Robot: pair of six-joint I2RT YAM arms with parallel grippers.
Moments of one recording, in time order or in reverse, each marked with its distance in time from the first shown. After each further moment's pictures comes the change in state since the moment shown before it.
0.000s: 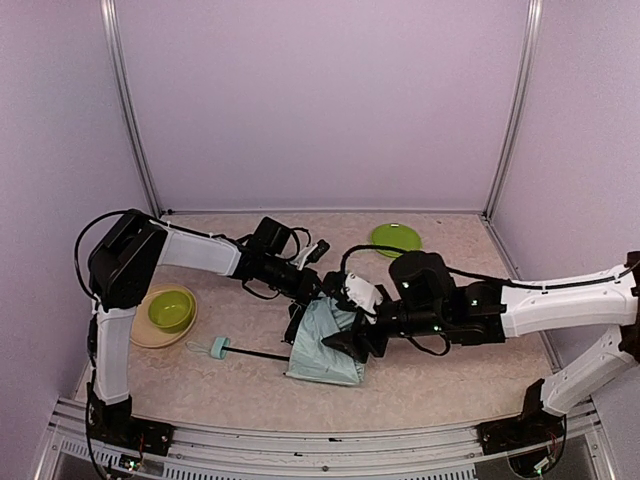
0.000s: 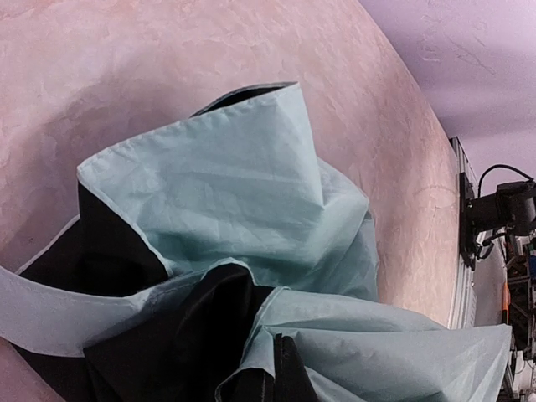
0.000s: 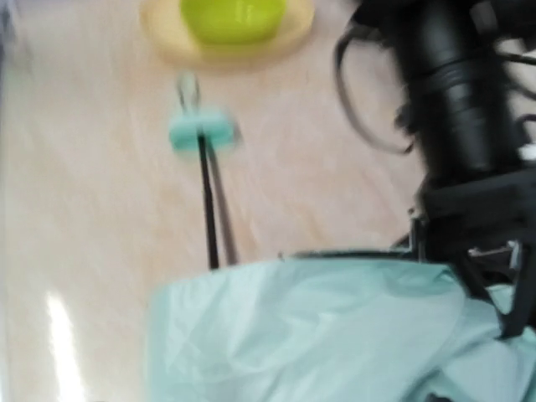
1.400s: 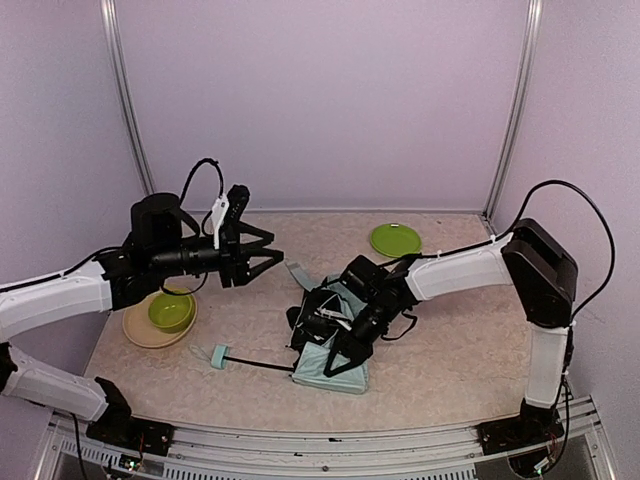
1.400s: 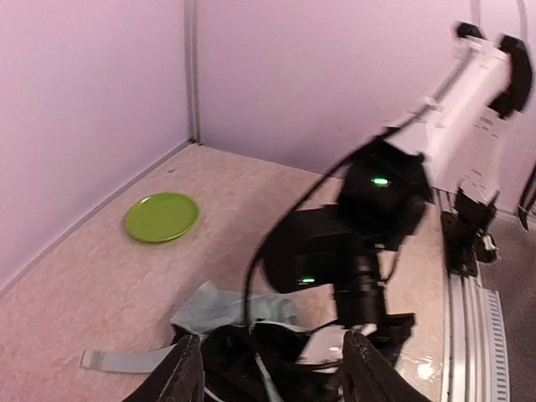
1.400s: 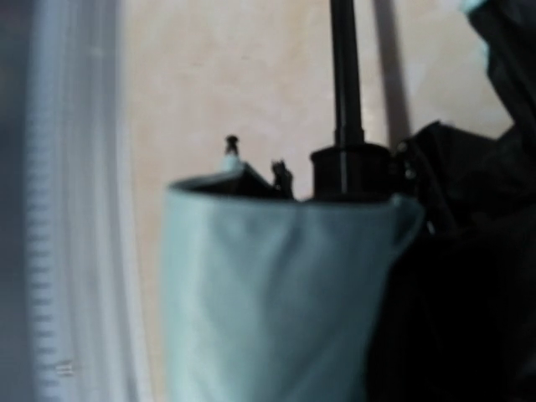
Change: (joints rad) left arm 0.037 -0.885 -0.513 0.251 -0.194 0.216; right arm -0.193 0.608 0.395 -0.521 -0.714 -0.099
